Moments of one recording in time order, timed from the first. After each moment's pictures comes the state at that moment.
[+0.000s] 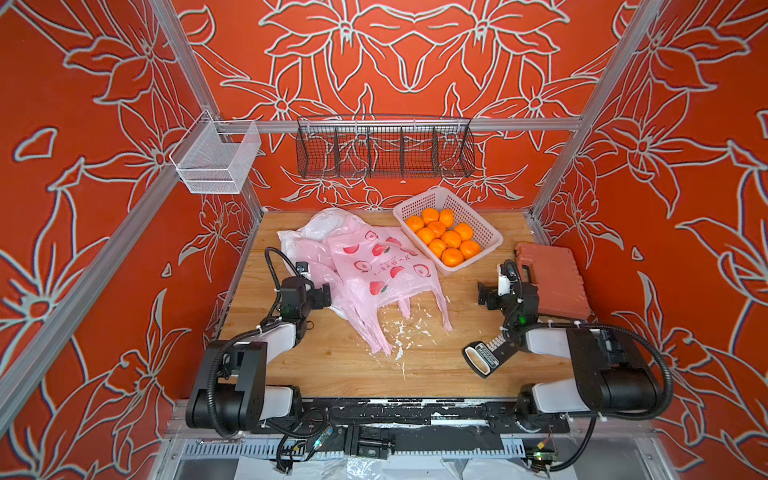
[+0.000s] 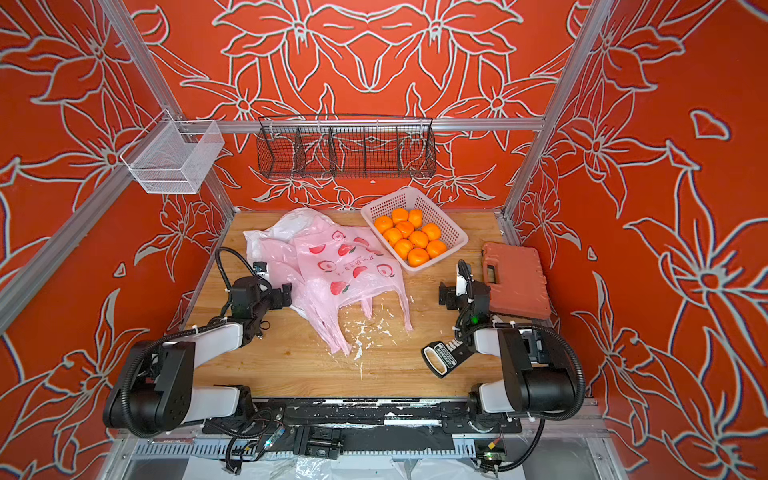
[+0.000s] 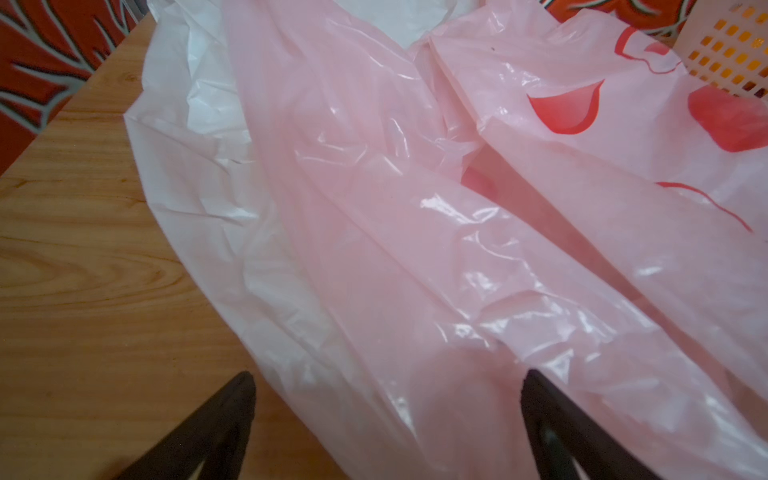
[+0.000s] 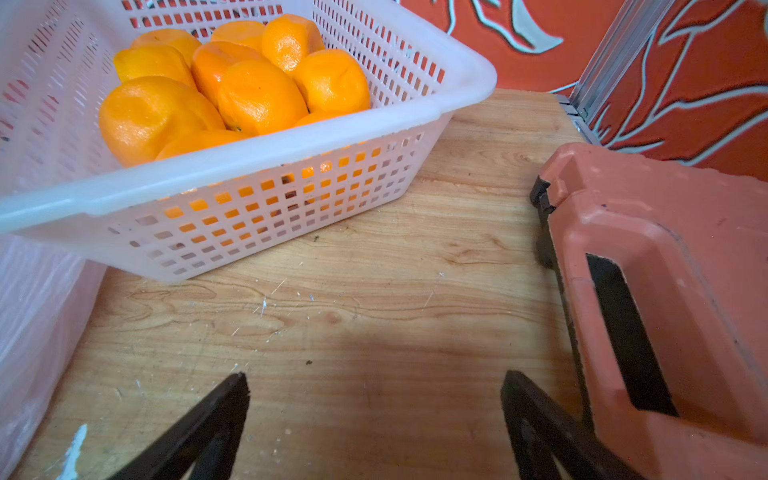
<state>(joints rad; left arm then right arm) 0.03 1.34 0.40 0.39 0.00 -0.06 0.03 1.42 0.30 0.72 0.00 -0.04</state>
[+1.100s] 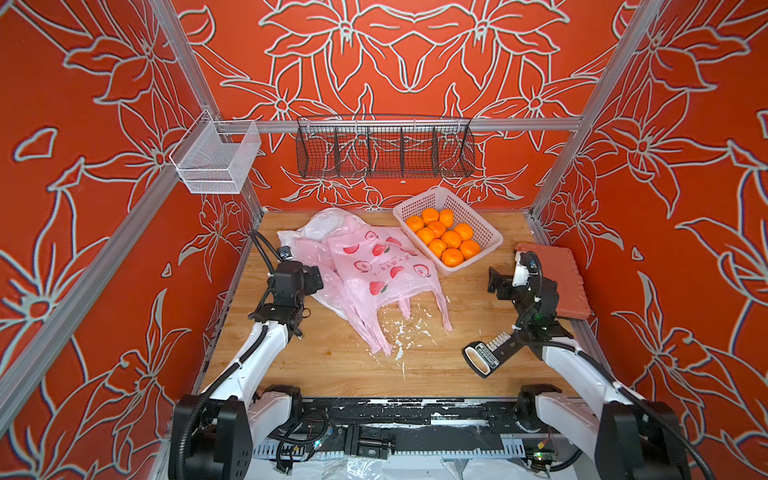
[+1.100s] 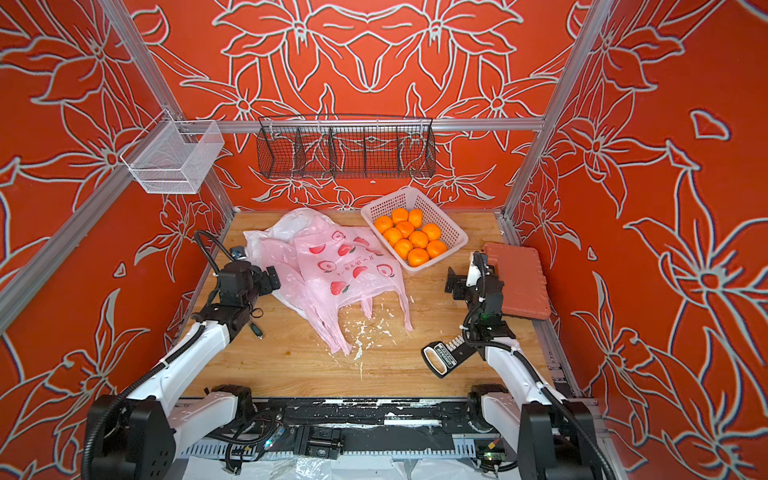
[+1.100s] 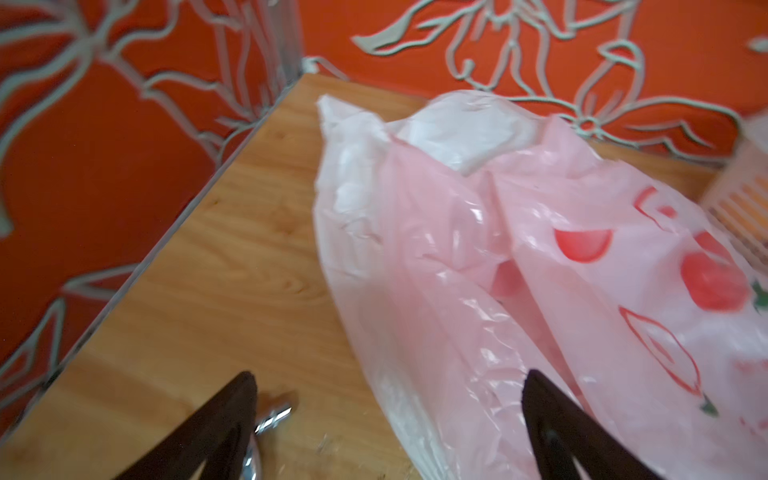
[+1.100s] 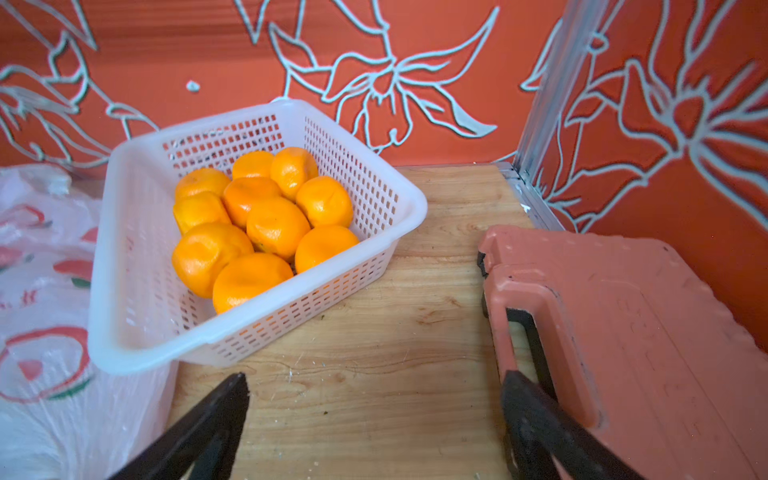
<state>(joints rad) -0.03 1.08 0.68 -0.19 -0.37 -0.35 0.03 0.99 0.42 0.27 0.09 0.11</state>
